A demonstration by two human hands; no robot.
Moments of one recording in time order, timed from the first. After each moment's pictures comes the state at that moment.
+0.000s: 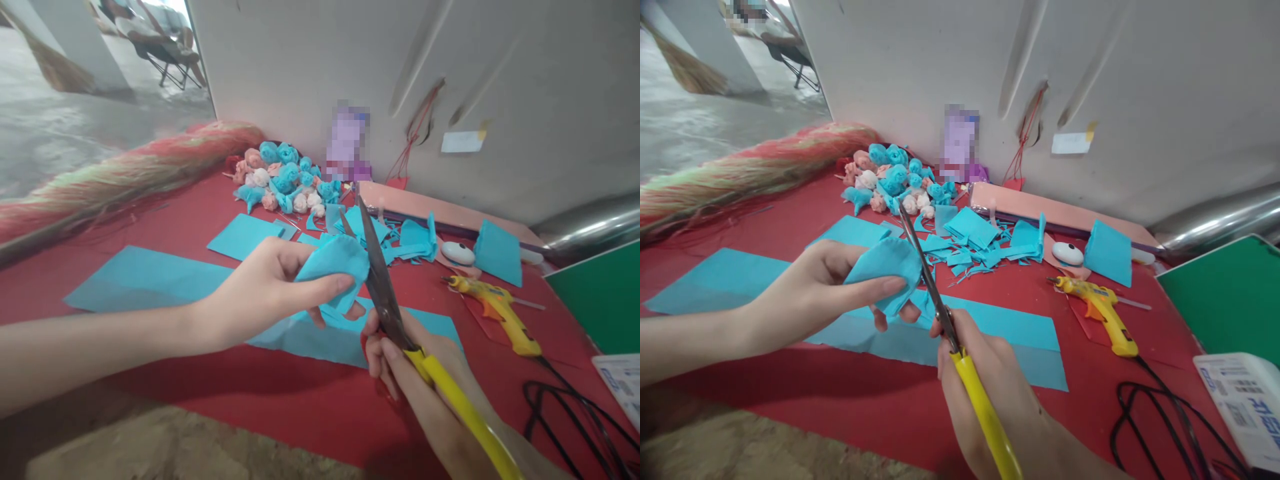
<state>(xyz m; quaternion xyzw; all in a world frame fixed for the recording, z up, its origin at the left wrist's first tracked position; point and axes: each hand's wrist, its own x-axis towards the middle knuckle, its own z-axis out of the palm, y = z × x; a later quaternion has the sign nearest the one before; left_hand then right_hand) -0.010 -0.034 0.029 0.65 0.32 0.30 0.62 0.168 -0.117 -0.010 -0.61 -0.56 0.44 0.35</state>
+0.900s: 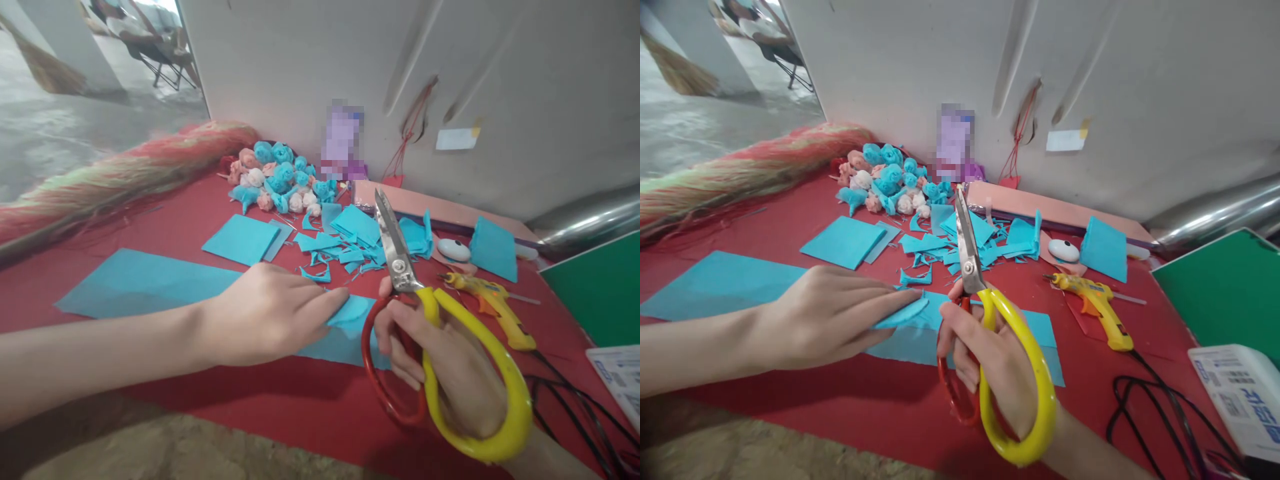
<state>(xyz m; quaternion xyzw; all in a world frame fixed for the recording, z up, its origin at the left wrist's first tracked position) -0.015 -0.036 0.013 0.94 0.21 0.25 0.09 0.171 -0.098 0.015 -0.51 -0.43 0.61 0.43</state>
